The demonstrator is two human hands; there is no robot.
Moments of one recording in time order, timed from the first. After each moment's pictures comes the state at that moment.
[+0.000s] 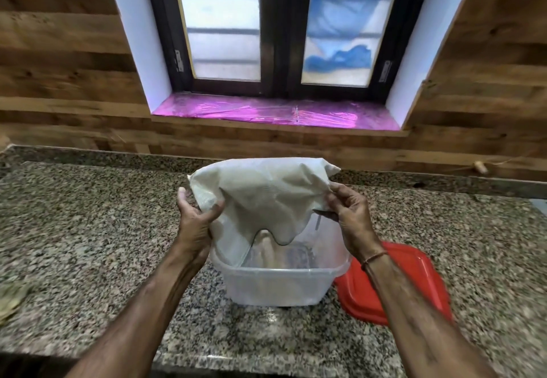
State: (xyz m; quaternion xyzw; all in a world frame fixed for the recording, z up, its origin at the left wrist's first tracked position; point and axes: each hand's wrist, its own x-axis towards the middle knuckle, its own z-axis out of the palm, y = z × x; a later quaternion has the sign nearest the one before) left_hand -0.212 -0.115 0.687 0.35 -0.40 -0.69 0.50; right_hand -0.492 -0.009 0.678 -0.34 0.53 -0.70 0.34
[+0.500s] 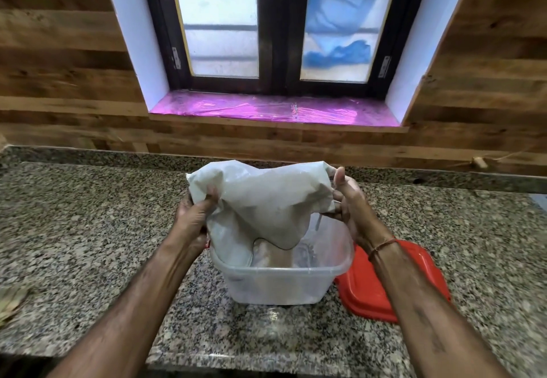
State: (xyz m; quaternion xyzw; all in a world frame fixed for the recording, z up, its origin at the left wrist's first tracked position) left_hand -0.212 -0.131 0.696 0.36 -0.34 -0.74 0.46; right_hand -0.497 -0.007 0.708 -0.35 0.57 -0.61 0.43
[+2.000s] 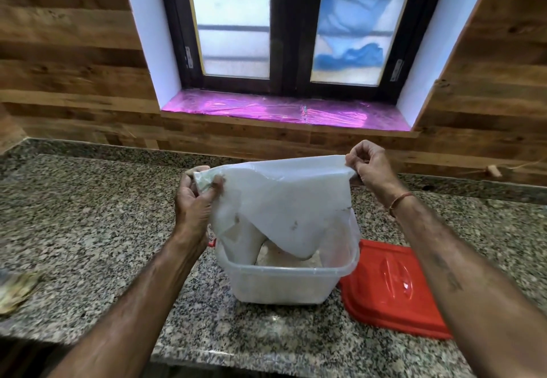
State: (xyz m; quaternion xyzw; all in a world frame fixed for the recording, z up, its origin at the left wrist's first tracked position) left_hand -0.217 -0.121 0.715 0.35 -0.42 -0.62 0.56; right_hand -0.552 -0.046 0.754 -0.44 0.72 -0.51 0.18
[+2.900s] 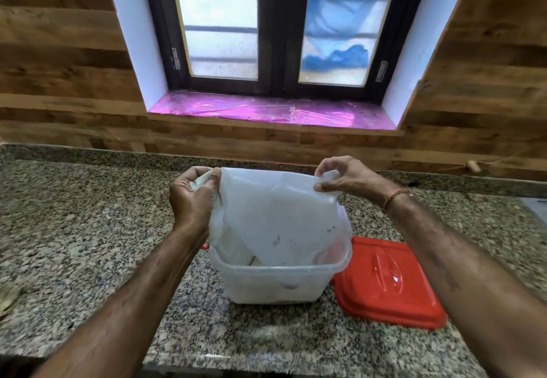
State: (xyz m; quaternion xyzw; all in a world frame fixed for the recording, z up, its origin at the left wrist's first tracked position) left_hand -0.227 -0.126 0.725 0.46 -0.49 -0.50 0.56; right_hand -0.548 -0.040 0.757 -0.58 0.69 -0.31 0.31
